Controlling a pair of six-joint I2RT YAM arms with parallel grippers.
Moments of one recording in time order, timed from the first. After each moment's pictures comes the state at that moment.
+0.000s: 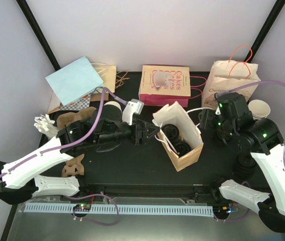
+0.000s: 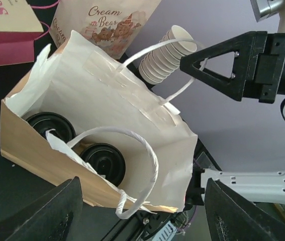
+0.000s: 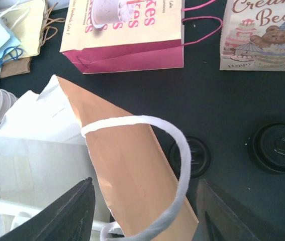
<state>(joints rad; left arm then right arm) -1.10 1.10 1.36 -0.65 0.03 -0.70 0.54 1.00 1.51 -1.31 0.19 0.54</state>
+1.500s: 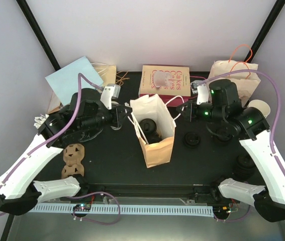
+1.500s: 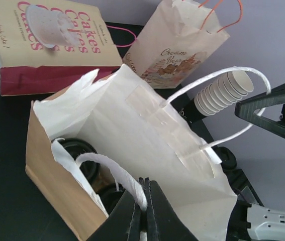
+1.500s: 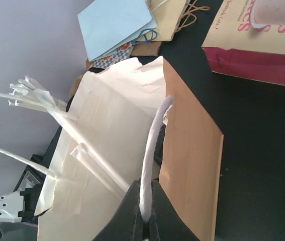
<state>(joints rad) -0.80 1.07 1.47 -0.86 0.08 -0.61 0.54 1.11 1.53 -1.04 -0.30 0.44</state>
